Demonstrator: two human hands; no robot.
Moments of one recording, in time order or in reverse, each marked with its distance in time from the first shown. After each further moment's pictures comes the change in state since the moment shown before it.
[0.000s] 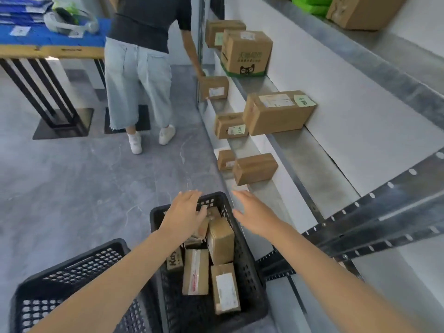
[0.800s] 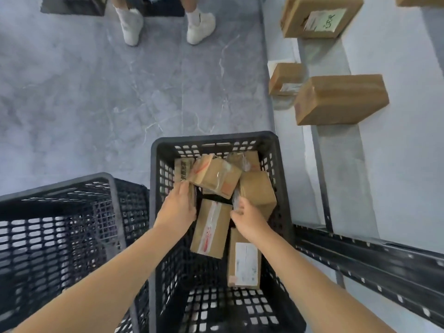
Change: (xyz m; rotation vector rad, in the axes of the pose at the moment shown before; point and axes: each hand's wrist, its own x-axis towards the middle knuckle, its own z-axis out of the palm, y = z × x) left_hand 0.022 -0.164 0.219 -0.138 -0.300 -0.609; right_hand 0.161 0.126 0.277 0.479 -0.422 0.469
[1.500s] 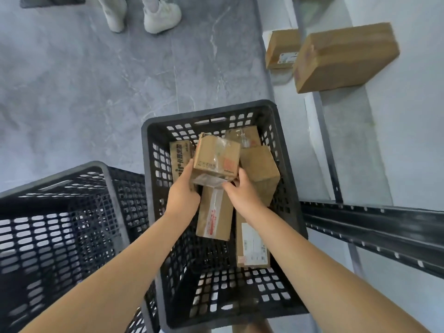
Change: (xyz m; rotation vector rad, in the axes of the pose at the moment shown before) left_hand -0.003 0.005 0.038 -0.410 0.070 -0.115; right_hand 0.013 0.004 0.025 0.333 0.059 -0.065
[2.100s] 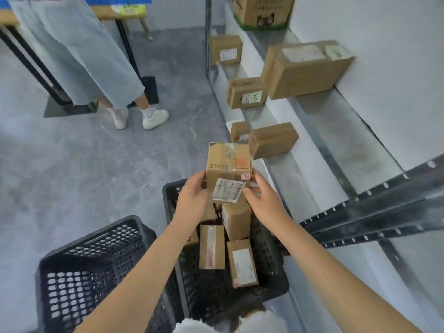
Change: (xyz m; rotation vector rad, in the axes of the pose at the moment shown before) left_hand -0.179 0.152 -0.137 -0.478 -0.090 0.403; right_hand -0.260 -0.132 -0.064 -0.145 0.315 -0.469
